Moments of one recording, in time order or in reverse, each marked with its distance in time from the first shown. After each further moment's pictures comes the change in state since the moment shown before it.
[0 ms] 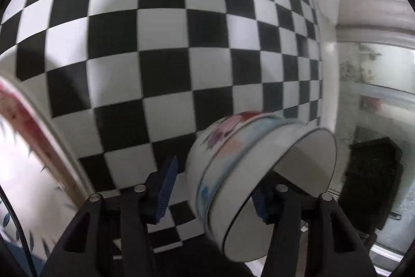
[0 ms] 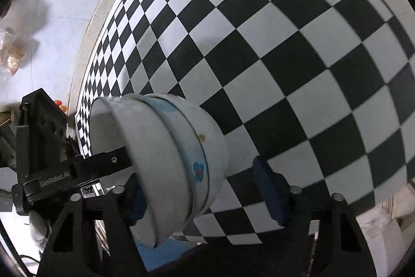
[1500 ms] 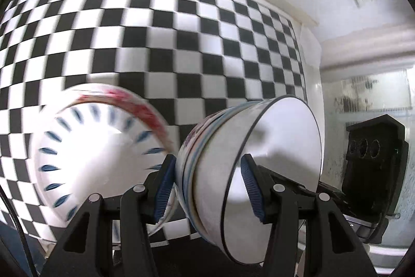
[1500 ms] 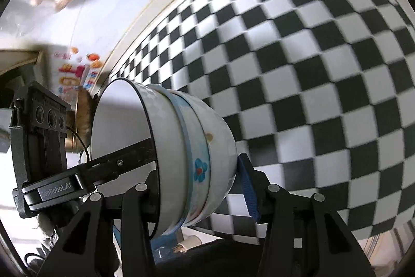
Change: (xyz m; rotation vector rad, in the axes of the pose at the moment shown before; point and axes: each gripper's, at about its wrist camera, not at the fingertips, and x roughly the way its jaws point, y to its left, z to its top) left arm -0.125 0.049 -0.046 -0.037 -0.279 0.027; right arm 0.020 0.148 -0.012 -0.329 0.042 0.082
